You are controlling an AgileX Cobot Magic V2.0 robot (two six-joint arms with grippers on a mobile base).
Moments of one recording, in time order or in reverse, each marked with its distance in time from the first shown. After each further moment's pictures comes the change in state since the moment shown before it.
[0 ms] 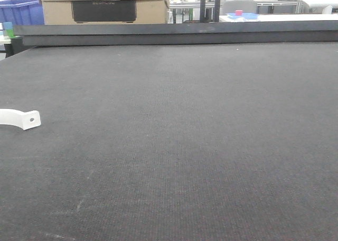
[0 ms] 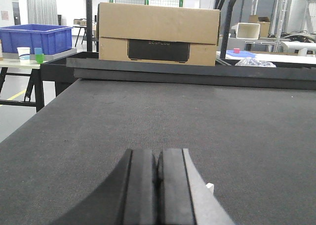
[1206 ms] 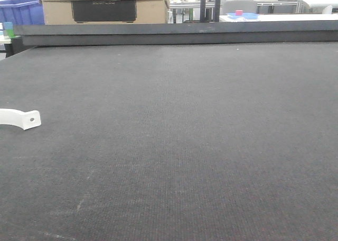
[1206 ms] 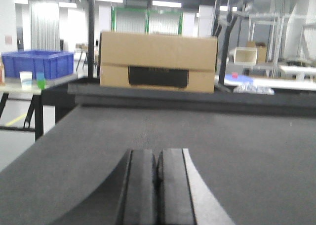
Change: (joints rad) left arm 0.000 0.000 -0.002 -0.012 -0.116 0.000; right arm 0.000 0.000 -0.007 0.007 -0.202 0.001
